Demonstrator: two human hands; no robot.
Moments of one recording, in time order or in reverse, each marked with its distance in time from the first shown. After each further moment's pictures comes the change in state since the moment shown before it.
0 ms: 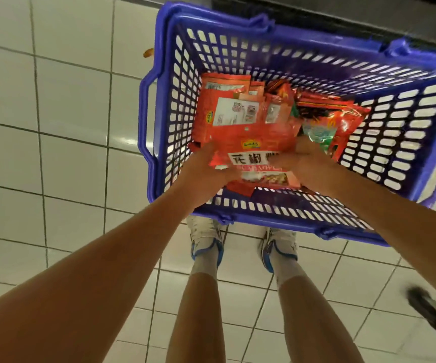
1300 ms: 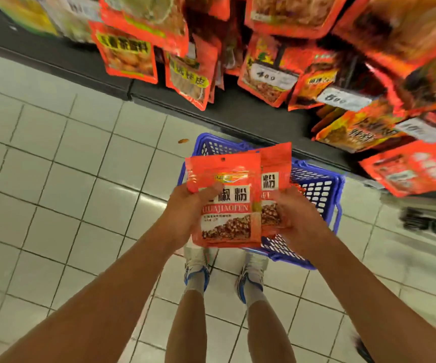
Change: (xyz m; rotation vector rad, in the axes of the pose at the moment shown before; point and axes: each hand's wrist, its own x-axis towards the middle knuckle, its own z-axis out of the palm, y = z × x) left_hand -0.188 0.118 -0.058 -0.713 0.047 0.078; right_hand -0.199 -0.145 0.012 0.544 0.030 -0.098
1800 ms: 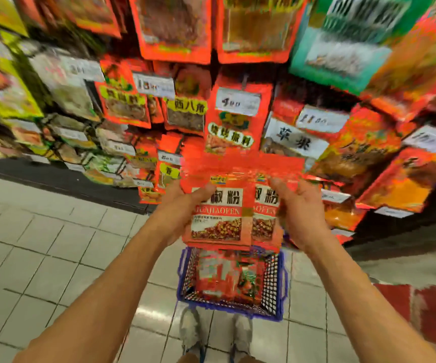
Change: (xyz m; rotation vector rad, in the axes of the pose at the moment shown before) left_hand -0.280 0.271 0.081 0.130 -0.133 0.529; right_hand -0.295 -0.251 0.119 -0.210 0.253 -0.736
